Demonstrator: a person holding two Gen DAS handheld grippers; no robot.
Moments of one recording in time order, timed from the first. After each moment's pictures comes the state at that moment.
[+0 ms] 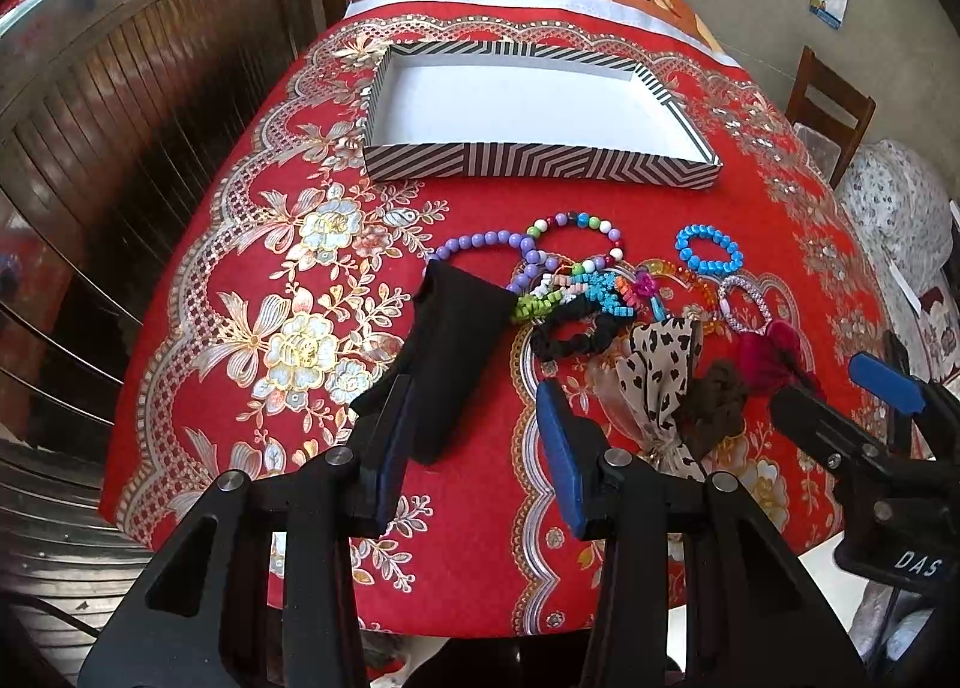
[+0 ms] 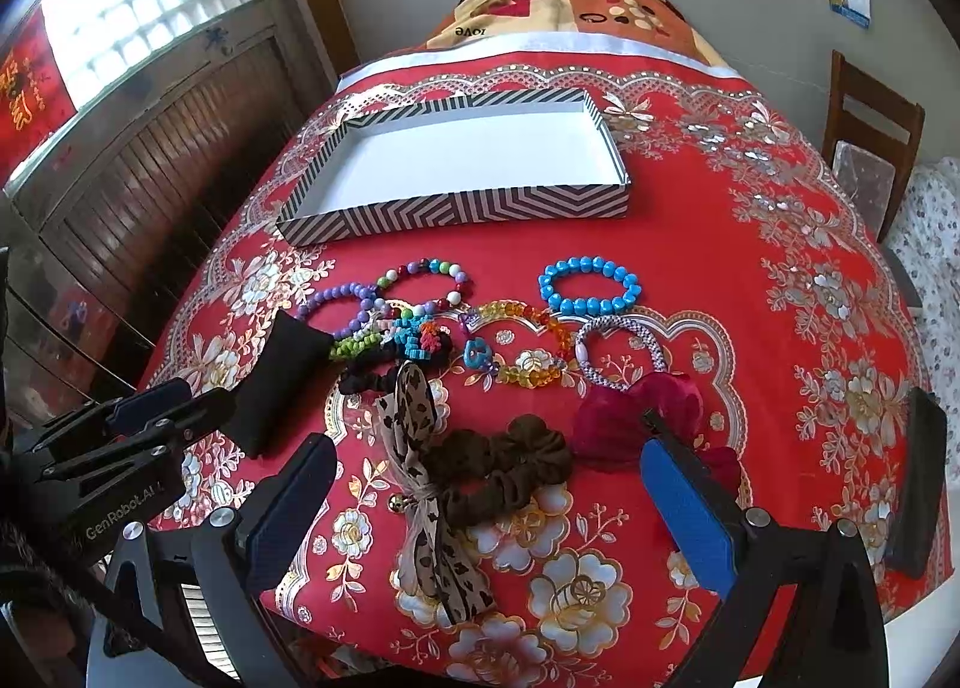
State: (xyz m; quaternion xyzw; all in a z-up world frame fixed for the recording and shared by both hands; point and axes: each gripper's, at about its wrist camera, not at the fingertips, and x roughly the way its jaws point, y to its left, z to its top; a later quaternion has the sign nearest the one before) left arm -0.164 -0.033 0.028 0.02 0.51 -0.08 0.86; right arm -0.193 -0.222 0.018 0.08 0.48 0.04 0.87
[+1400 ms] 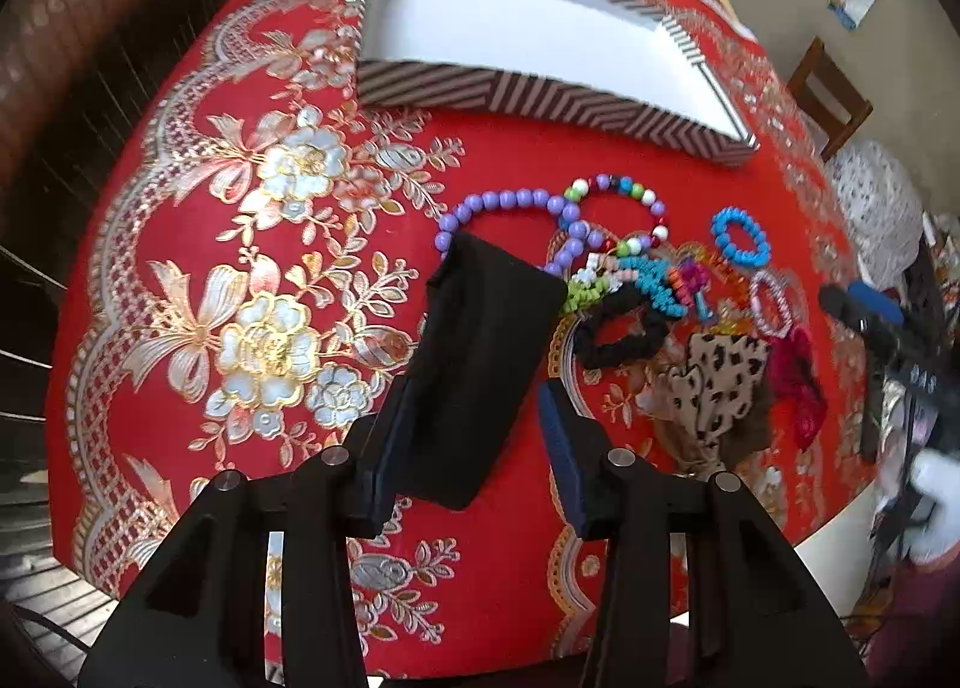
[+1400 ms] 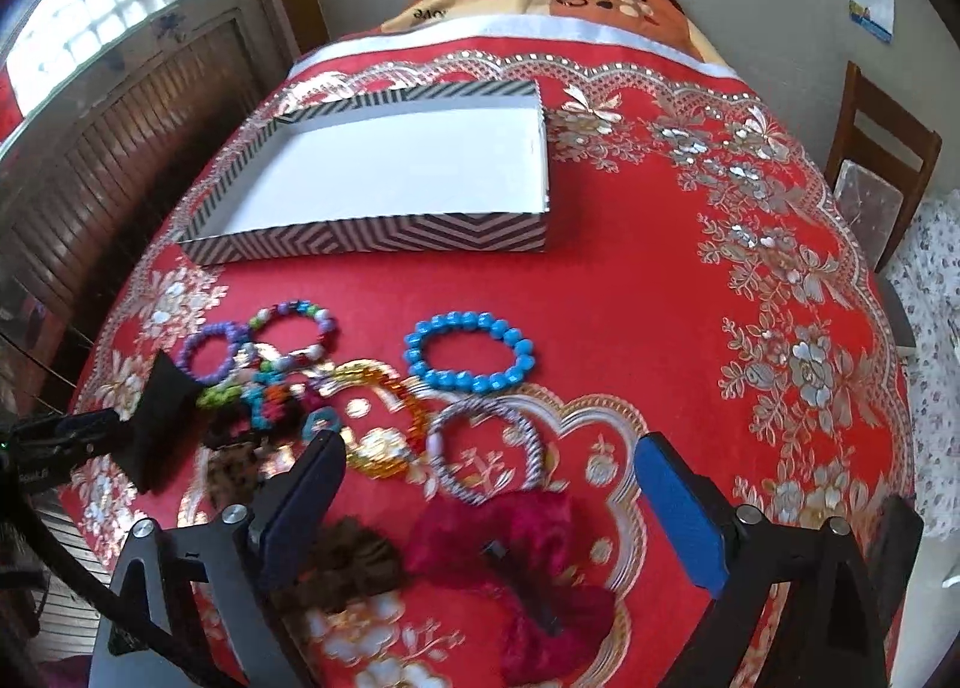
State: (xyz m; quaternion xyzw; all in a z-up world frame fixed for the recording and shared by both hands) left arm -0.101 0.000 -0.019 -0.02 0.59 -0.14 0.79; right arm -0.117 -0.299 -0.010 0.04 0.50 0.04 0.86
